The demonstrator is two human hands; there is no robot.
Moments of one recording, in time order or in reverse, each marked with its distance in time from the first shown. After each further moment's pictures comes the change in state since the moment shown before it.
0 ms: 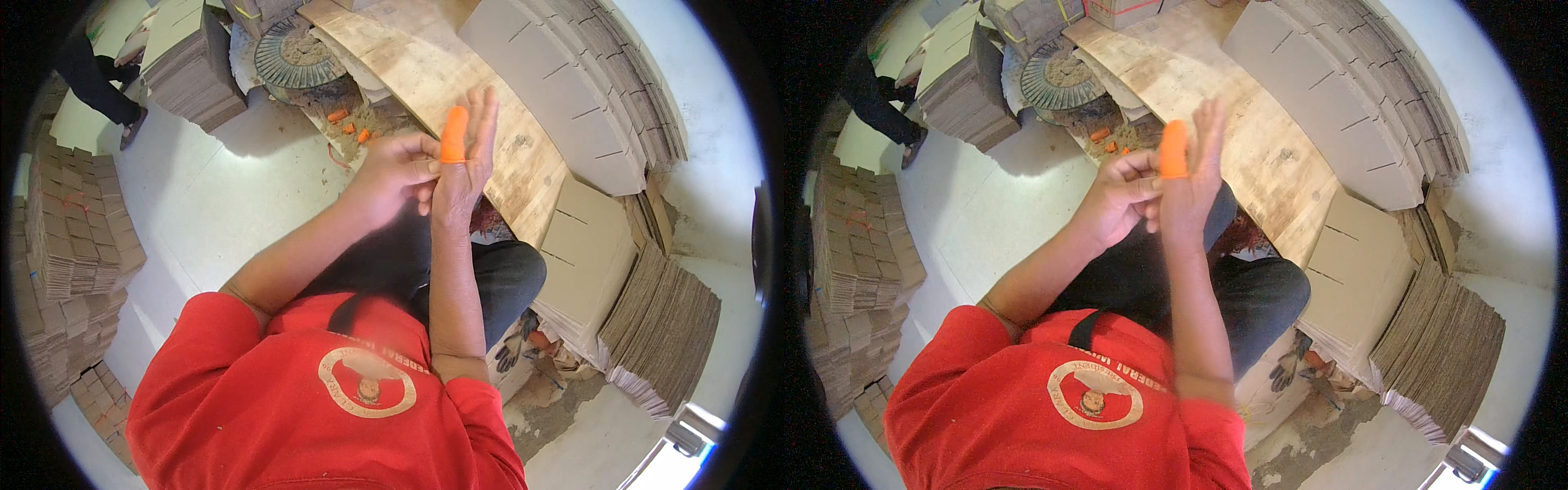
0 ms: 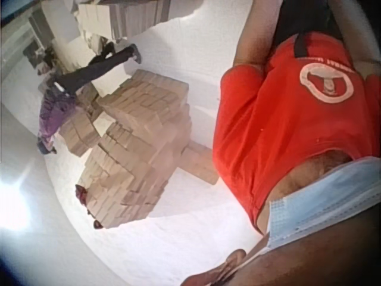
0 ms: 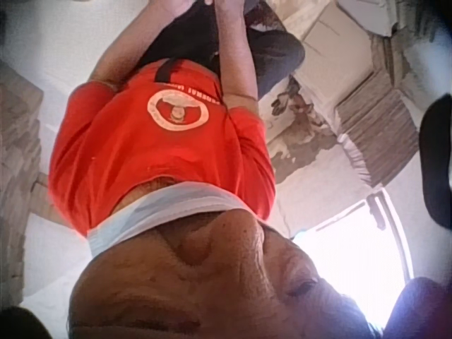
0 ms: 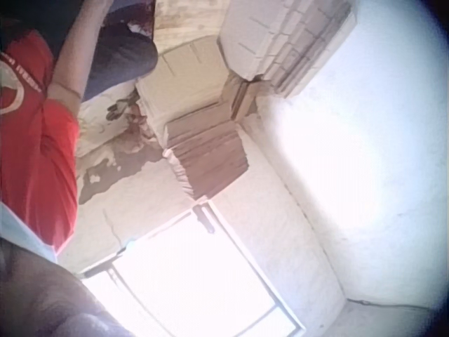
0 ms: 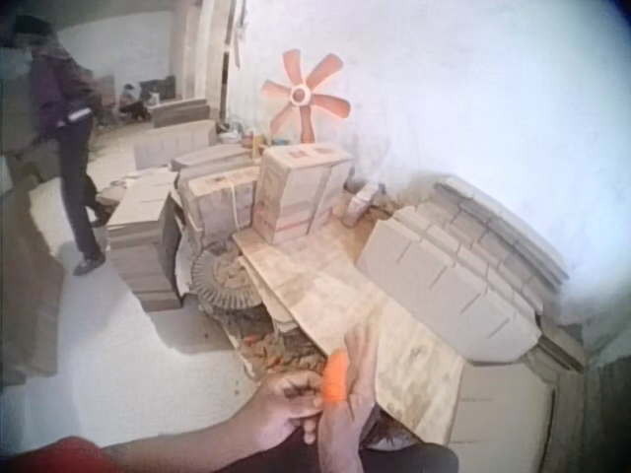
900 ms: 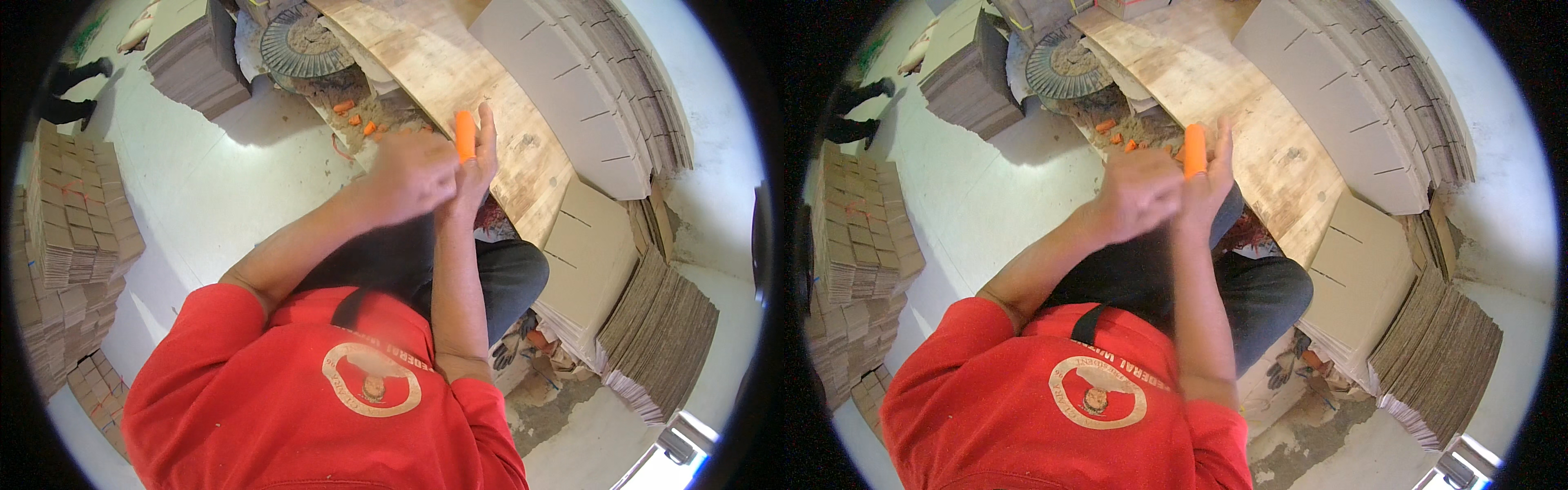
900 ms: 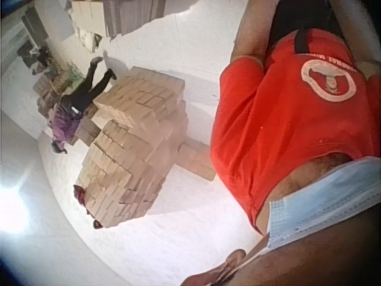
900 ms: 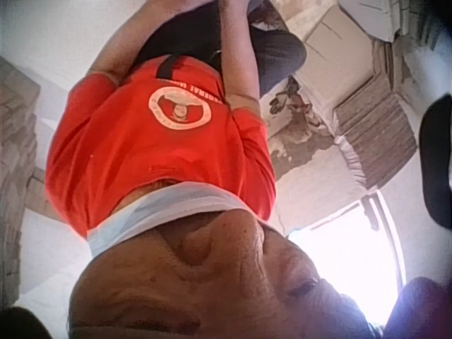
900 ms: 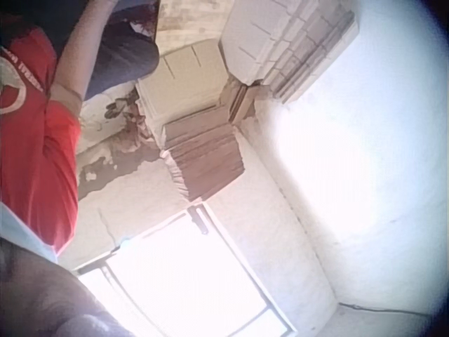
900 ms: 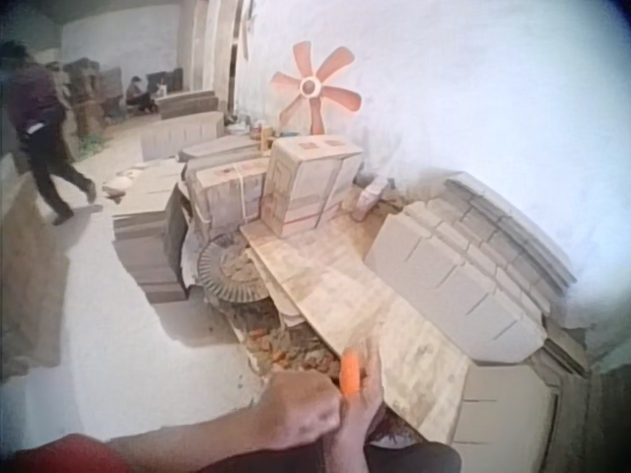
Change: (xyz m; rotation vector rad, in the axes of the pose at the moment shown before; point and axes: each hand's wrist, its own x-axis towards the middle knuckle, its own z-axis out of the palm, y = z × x) left_hand 0.010 0.008 -0.003 1.385 -0.083 0.947; right_hand -0.004 0.021 -0.004 -0.044 0.129 0.387
